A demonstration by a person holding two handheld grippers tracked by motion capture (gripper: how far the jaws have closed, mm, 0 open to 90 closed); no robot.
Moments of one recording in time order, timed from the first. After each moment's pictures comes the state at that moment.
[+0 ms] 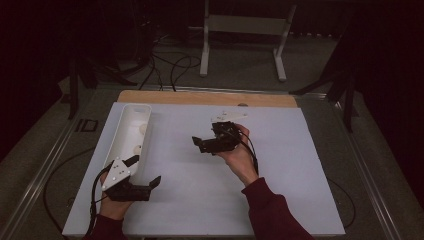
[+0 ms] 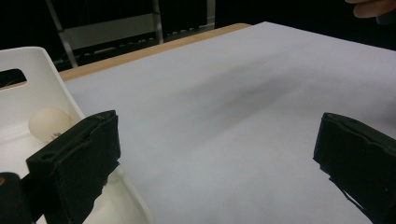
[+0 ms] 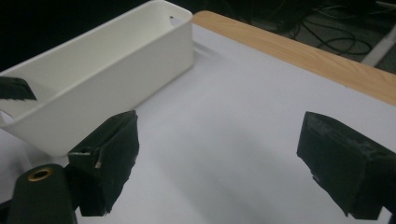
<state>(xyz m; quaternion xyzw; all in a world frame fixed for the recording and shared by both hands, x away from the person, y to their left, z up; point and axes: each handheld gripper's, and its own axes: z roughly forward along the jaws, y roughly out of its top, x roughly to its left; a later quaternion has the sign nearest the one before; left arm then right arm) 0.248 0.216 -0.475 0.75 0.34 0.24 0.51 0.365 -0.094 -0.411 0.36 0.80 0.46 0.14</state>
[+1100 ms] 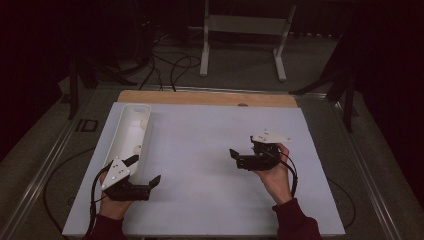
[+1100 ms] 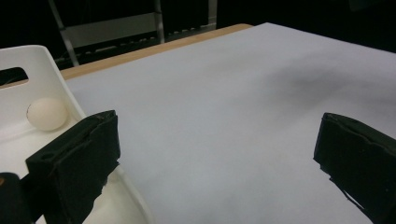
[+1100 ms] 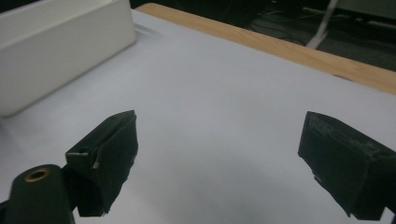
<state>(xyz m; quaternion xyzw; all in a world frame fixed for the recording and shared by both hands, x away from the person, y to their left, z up) 0.249 0.217 -0.473 0.75 0.35 0.24 0.52 0.317 -0.188 -0.426 0.40 0.77 0.45 0.21</state>
